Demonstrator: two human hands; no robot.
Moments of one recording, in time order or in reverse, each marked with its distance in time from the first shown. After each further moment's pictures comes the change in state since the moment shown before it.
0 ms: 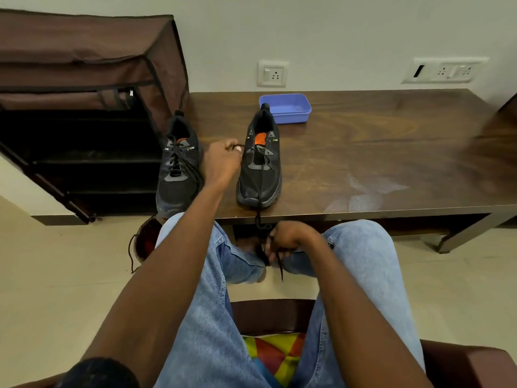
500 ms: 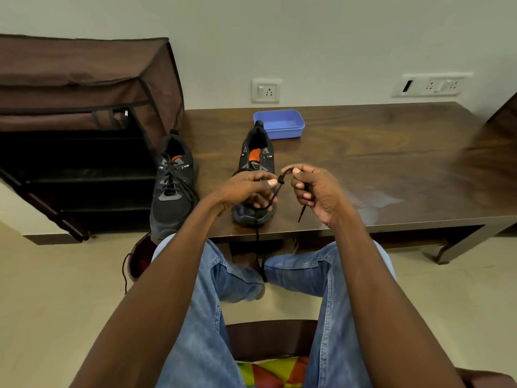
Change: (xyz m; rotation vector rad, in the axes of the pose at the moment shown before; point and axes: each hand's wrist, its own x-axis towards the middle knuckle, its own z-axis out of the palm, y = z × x) left_hand -0.022 0.024 0.003 -0.107 -0.884 0.090; right_hand -0.064 -0.021 -0.088 0.989 0.403 -0.692
